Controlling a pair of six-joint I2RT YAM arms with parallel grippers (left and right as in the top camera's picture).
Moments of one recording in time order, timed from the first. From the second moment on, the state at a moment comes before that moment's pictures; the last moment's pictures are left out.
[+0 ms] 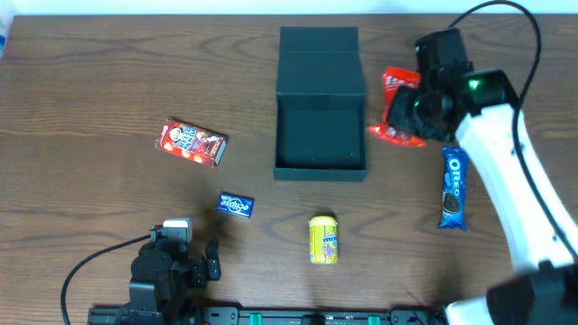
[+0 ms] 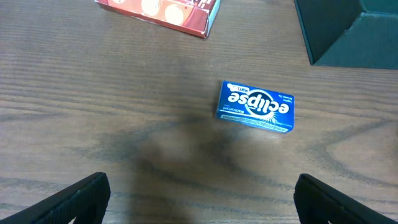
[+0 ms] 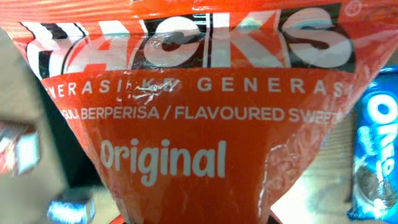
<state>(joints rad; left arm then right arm) -0.11 0.01 0.32 -1.02 0.01 -0.11 0.28 1.61 1.56 -1.13 -0.05 0.57</state>
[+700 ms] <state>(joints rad) -0.11 0.01 0.32 -1.02 0.01 -0.11 0.46 1.81 1.56 -0.99 -0.10 0.55</state>
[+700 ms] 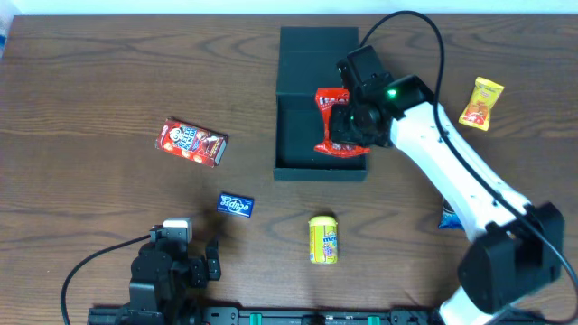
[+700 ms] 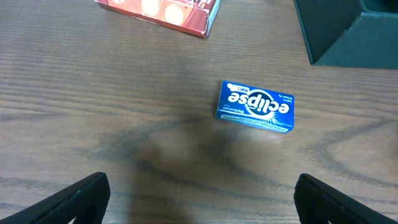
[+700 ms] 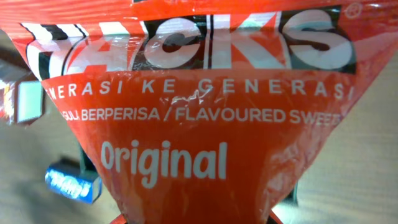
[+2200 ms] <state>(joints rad) -0.11 0.01 0.32 -1.02 0.01 -0.11 0.45 2.04 1.56 -0.92 -0.04 0.52</state>
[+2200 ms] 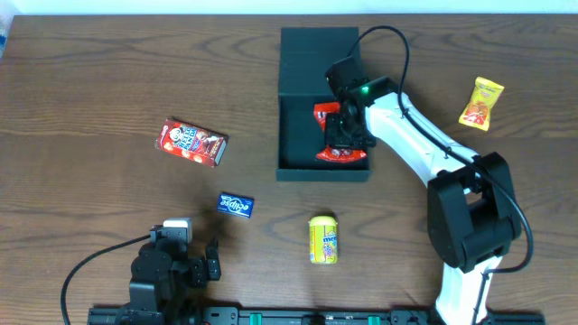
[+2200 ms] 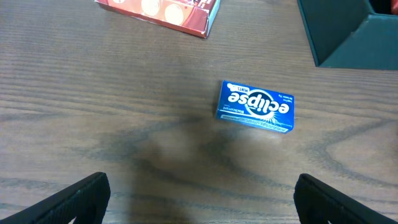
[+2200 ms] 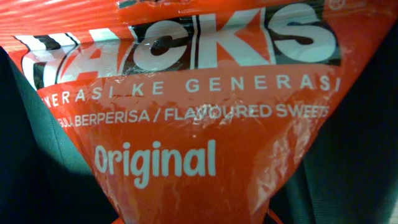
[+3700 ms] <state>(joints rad) -0.11 0.01 0.32 -1.02 0.01 -0.11 0.45 1.40 1.56 -1.48 0.20 0.56</state>
